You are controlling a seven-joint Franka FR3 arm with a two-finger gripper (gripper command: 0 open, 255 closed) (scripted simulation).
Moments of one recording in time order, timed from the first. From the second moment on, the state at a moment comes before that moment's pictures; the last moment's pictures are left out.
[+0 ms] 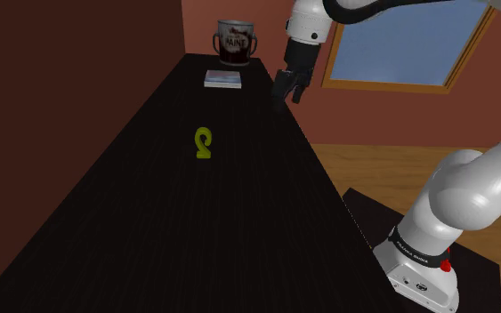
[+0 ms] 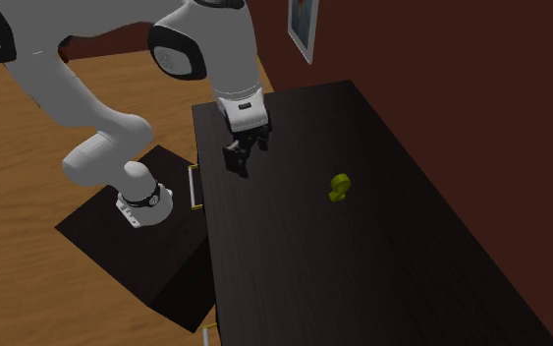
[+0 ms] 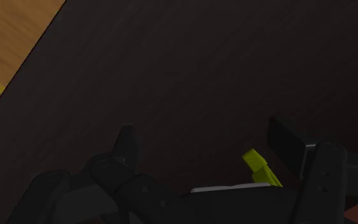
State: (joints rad) arm -0.01 -0.48 0.24 -2.21 0.10 1.83 0.12
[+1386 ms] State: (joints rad) arm 0.05 0.30 0.41 -1.59 -0.10 1.91 0.69
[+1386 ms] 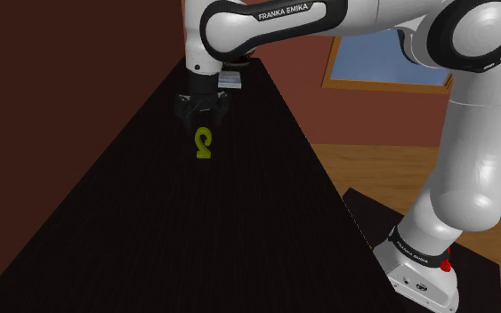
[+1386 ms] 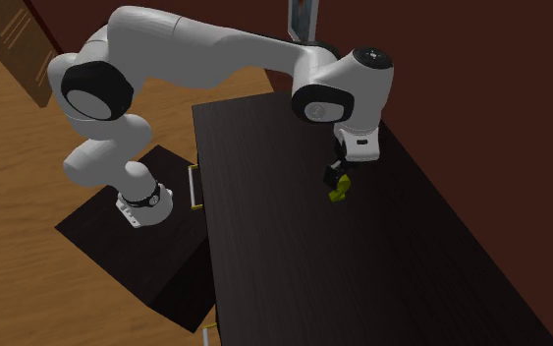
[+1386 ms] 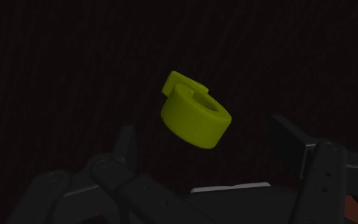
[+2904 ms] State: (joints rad) arm 0.06 0.30 0.41 -1.57 -0.10 1.90 0.70
